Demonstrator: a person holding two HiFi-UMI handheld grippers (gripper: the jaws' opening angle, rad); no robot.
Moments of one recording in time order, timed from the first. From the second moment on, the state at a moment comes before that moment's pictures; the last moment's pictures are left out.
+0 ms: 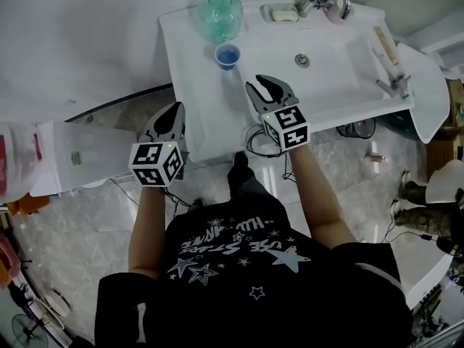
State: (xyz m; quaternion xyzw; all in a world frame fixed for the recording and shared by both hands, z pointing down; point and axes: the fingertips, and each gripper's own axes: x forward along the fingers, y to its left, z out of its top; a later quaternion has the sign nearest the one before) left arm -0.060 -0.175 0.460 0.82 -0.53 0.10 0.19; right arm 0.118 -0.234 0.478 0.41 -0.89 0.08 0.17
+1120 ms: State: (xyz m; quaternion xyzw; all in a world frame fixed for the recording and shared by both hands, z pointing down) left arm -0.119 0.011 0.444 0.90 -0.40 0.09 0.16; right arm 0.066 -0.013 0.417 0.57 -0.81 0.04 0.16
